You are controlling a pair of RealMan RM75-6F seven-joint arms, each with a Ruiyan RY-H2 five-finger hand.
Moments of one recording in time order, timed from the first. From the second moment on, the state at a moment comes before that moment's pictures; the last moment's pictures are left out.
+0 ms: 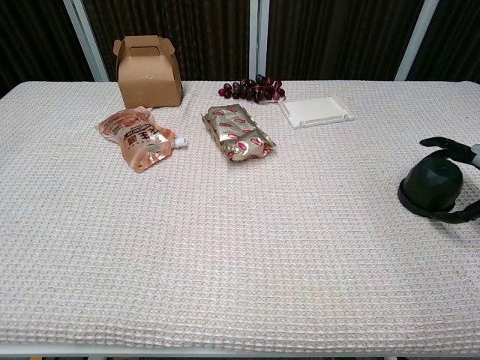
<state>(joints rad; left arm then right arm) -0.11 -1.18 -0.02 -1.48 1.50 1.43 0.01 0.36 -1.60 0.09 -1.09 -1.40 1.04 0.32</state>
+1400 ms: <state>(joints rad) -0.11 -1.16 -0.02 -1.51 1.48 1.42 0.02 0.36 -1.64 0.10 -1.05 -1.37 1.06 0.28</state>
